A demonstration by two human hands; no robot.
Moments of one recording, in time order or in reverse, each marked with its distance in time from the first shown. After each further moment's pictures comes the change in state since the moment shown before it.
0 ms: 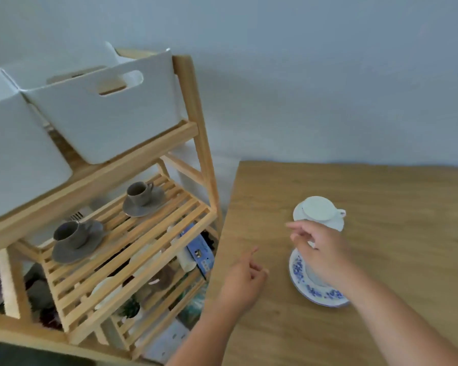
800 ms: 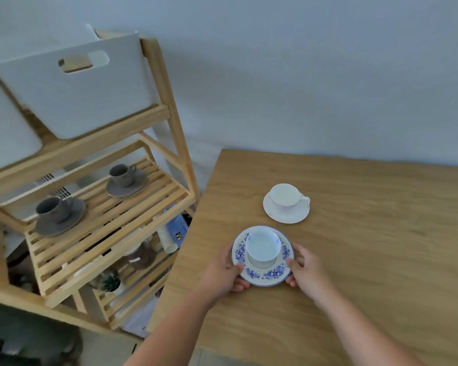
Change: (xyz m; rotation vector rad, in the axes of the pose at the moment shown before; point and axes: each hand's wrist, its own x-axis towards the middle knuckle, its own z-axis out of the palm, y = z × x) left_hand -0.017 0.014 0.054 -0.347 -0.090 -0.302; right_hand -0.034 0.128 -0.002 0.244 -0.089 0.418
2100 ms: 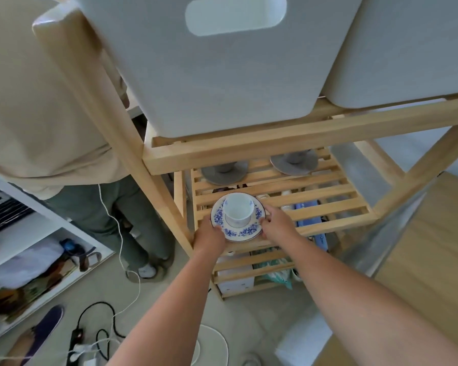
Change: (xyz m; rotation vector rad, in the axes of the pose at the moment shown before) left_hand -0.006 -0.132 -0.362 -0.077 0.953 -0.309; right_hand 0.089 -0.173 0.452 -0.436 -0.592 -0.298
